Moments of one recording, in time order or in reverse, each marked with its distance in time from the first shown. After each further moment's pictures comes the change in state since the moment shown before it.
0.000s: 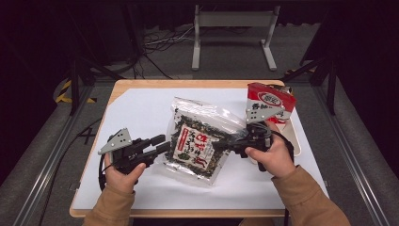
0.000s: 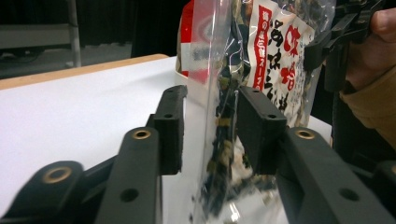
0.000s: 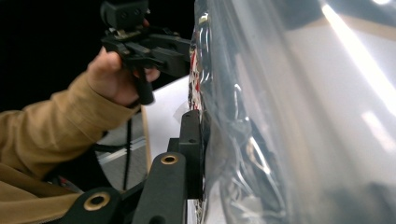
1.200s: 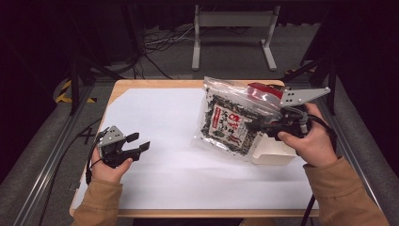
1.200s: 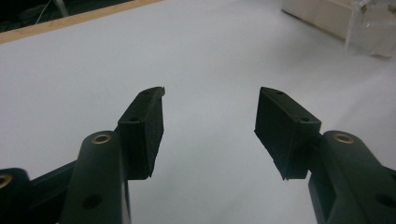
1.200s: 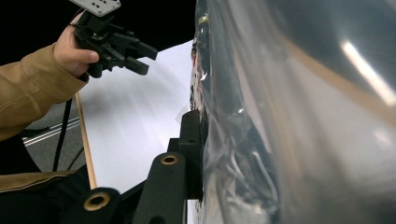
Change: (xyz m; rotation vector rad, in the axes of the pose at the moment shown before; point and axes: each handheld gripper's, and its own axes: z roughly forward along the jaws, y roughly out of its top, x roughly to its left) left arm 0.051 -0.019 -0.021 0.276 0.326 0.044; right arm 0.007 0.038 -0.084 0.073 -0.282 -0.121
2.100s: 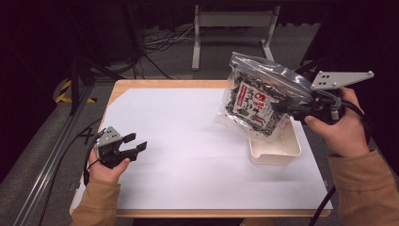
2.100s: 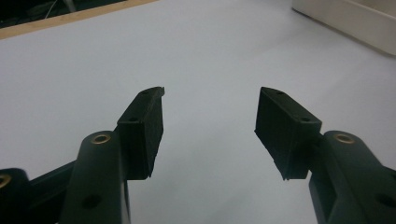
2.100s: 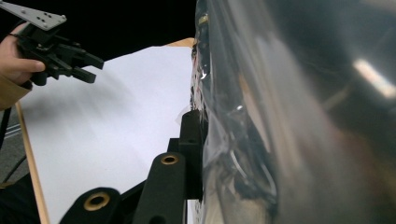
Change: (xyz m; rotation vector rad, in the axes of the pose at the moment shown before) left arm 0.004 -0.005 -0.002 -0.005 0.025 -0.016; right arm -0.018 0.018 -0.058 -0.020 -0.201 -0.043
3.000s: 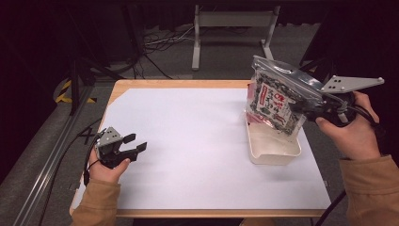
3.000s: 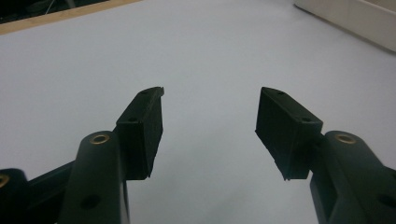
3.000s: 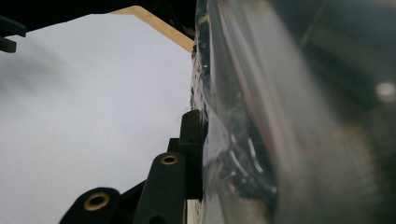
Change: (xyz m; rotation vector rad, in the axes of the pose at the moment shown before) left arm 0.001 -0.001 0.001 0.011 0.003 -0.003; right arm -0.019 -0.027 -0.013 0.102 -0.196 0.023
